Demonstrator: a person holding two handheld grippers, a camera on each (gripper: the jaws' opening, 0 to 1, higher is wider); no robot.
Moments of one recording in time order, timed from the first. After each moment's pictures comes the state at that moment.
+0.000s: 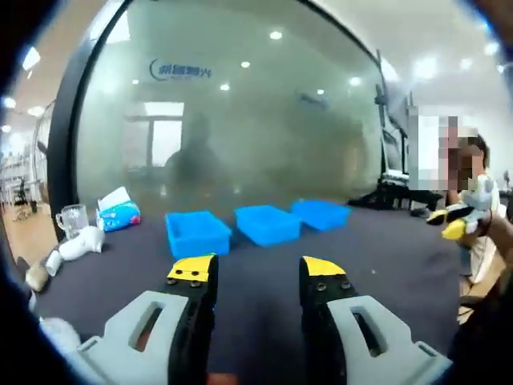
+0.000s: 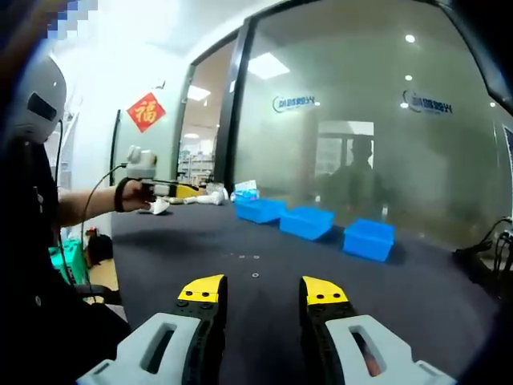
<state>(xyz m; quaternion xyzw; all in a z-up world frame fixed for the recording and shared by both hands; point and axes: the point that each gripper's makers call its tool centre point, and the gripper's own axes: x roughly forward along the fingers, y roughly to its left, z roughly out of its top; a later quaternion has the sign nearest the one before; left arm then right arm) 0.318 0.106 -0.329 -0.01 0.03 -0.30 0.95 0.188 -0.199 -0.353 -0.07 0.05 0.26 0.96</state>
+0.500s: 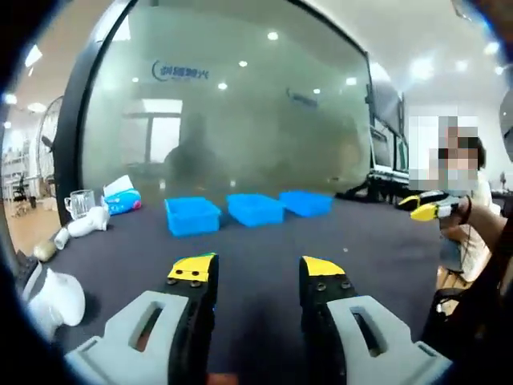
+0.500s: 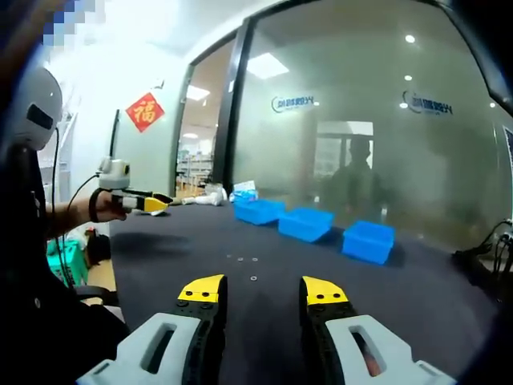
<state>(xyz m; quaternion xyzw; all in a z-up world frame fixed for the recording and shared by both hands) 0.265 0.115 -0.350 0.00 0.04 -0.31 0.95 0.195 -0.197 -0.350 -0.08 0.06 0.26 0.96</state>
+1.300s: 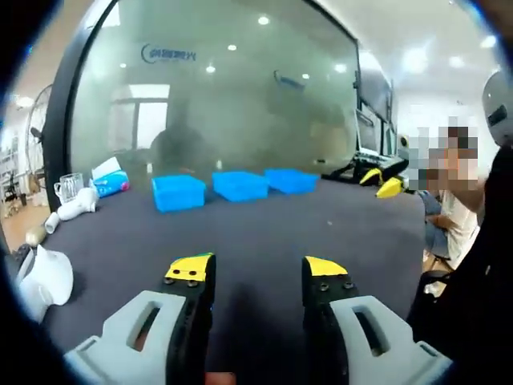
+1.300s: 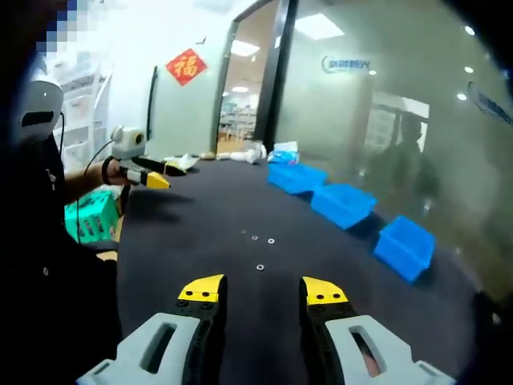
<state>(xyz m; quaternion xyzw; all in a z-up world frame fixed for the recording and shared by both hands) 0.246 0.107 -0.381 0.02 0.08 -0.34 0.94 0.245 -0.174 -0.370 -0.18 0.18 0.39 0.88</state>
